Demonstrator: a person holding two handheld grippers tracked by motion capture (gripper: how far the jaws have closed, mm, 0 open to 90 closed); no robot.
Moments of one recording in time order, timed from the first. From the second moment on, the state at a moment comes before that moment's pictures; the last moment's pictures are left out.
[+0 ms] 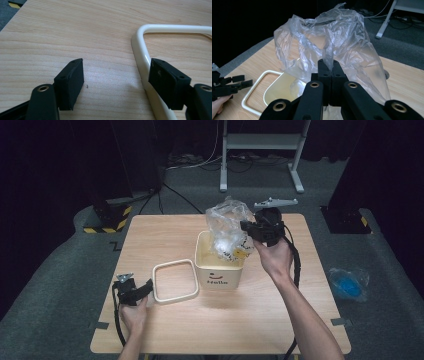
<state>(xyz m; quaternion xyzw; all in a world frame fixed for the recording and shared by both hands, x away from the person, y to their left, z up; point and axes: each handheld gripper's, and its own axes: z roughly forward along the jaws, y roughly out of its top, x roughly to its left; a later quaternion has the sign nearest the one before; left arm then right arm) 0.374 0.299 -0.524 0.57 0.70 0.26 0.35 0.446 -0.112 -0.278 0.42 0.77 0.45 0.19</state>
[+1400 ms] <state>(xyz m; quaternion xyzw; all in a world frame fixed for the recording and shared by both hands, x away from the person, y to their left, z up) 0.371 0.298 -0.527 0.57 0.70 0.27 0.35 0.437 -0.175 -0.274 0.46 0.73 0.46 0.21</state>
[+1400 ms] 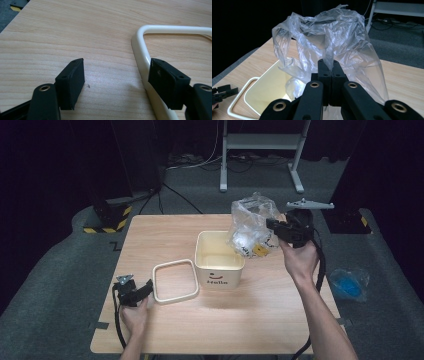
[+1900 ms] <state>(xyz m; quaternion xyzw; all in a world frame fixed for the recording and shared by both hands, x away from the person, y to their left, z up) 0.371 0.298 -0.528 0.56 0.70 0.27 0.35 0.436 -0.200 -0.281 0.48 0.71 0.46 0.22</state>
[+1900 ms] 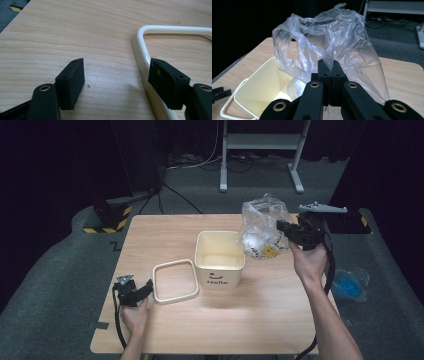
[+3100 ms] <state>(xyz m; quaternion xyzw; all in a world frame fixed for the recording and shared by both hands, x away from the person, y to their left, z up) 0.370 0.296 -0.528 0.56 0.70 0.27 0.35 0.434 -0.228 -0.299 0.51 0.71 0.44 0.23</state>
